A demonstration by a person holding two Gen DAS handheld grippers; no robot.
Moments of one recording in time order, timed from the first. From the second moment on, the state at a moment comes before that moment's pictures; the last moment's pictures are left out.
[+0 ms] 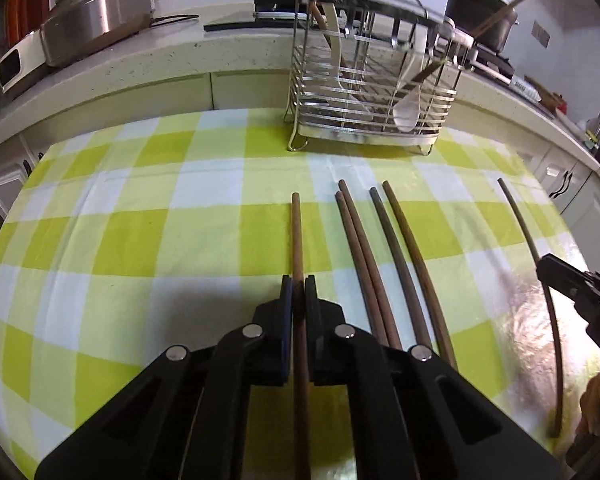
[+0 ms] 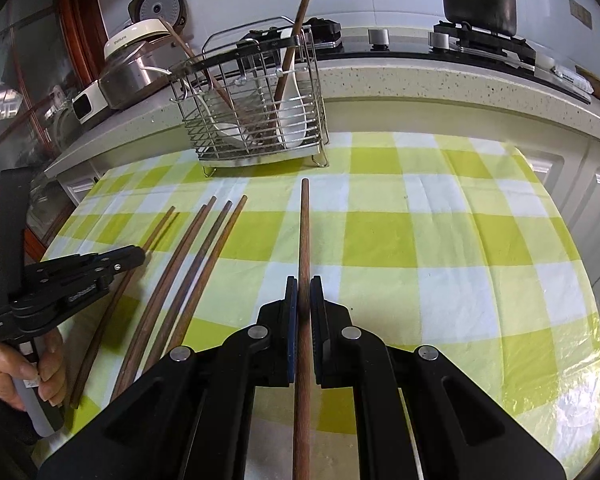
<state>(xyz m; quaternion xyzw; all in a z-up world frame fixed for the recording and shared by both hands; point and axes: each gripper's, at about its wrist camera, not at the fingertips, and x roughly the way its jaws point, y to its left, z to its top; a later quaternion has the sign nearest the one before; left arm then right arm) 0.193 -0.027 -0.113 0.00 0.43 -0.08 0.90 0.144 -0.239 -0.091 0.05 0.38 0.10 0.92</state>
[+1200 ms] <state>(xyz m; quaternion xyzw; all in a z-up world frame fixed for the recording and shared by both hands) 0.148 -0.015 0.064 0.00 0.25 -0.12 0.96 0.152 -0.210 0.055 0.03 0.26 0.12 0.96</state>
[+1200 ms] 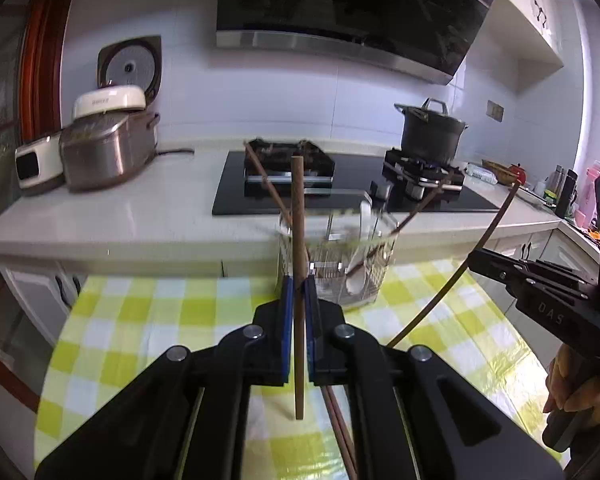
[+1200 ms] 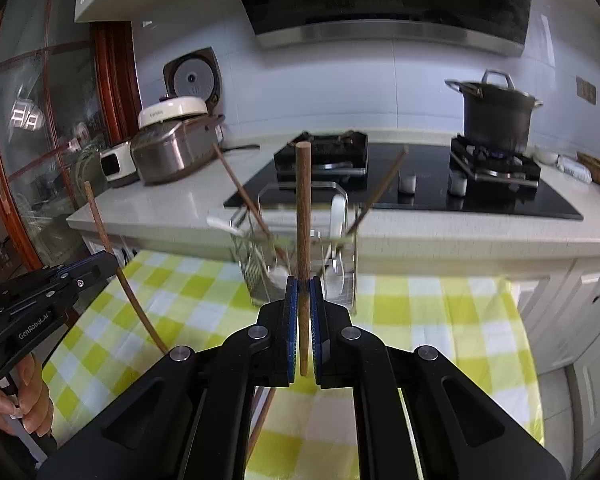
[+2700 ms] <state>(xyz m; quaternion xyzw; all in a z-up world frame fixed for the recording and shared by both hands) 0.341 -0.043 0.124 -0.03 0.23 -0.11 0.97 0.322 -0.207 0.118 0.05 0.24 0.12 0.96</state>
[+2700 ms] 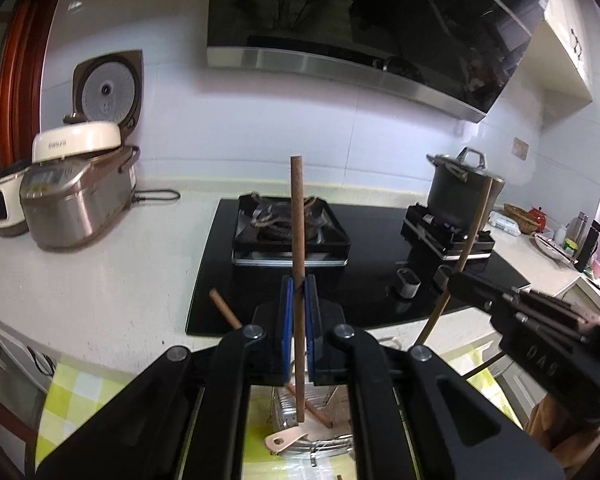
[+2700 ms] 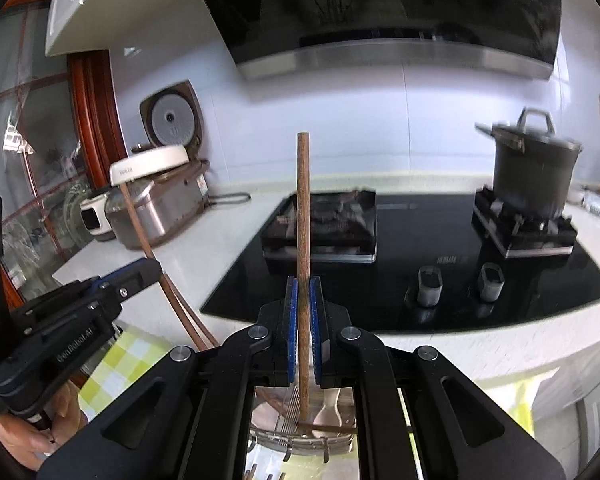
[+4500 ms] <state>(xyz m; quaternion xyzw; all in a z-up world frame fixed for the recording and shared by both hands) 0.131 0.036 -0.046 -0.03 0.29 -0.03 0.96 0.148 -0.210 -0.071 0.09 0.34 0.08 0.93</state>
